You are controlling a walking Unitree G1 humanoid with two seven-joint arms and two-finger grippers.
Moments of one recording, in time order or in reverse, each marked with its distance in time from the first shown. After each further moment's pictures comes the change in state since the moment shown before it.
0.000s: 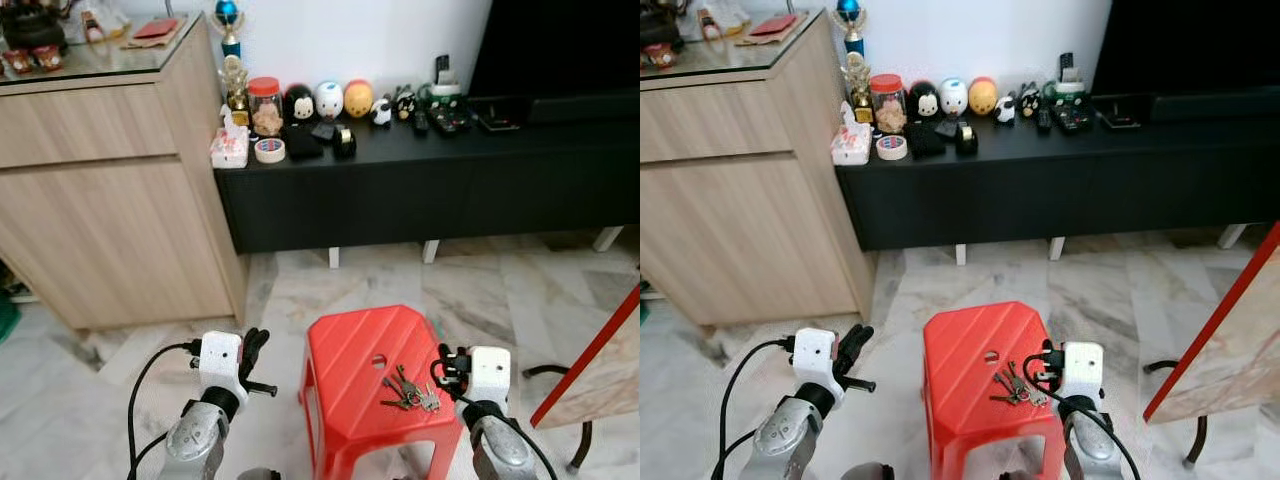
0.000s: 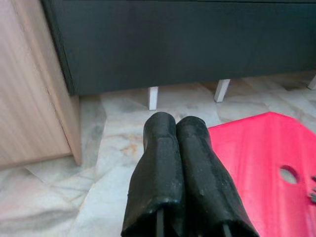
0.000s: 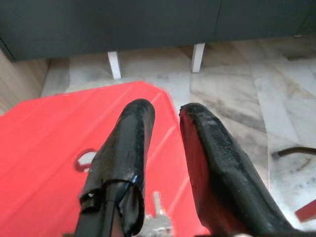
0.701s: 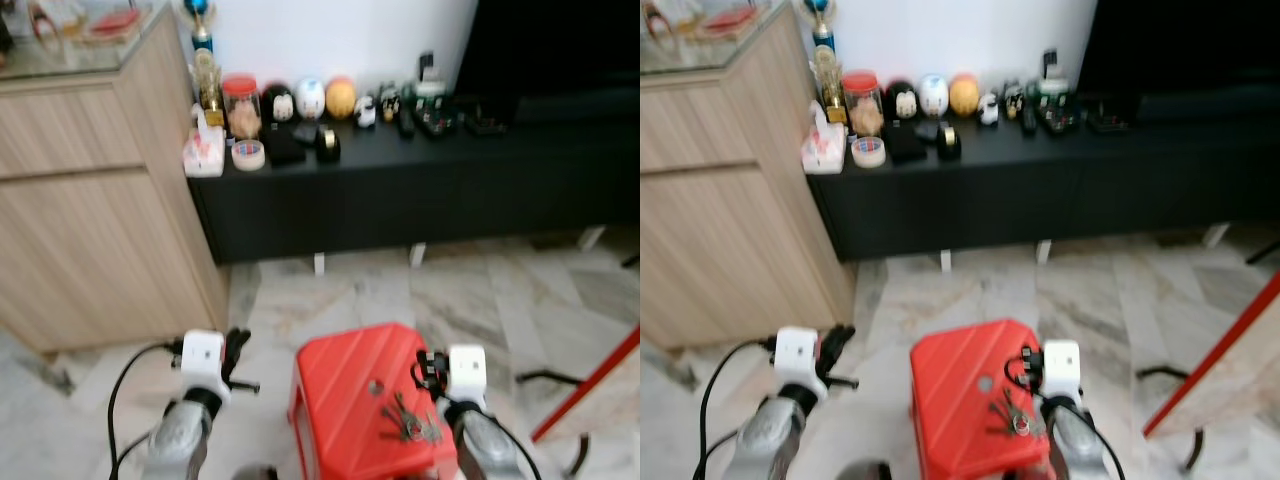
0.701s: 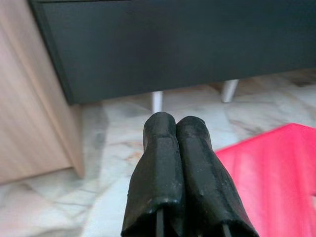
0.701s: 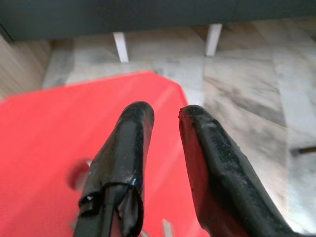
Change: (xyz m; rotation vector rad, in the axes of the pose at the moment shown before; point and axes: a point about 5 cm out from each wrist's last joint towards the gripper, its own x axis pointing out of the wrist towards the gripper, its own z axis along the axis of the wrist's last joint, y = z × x) left arm 0.001 0.001 0.002 -0.001 -0.010 0.011; right arm 0.004 0.001 -0.005 -0.044 0.089 0.052
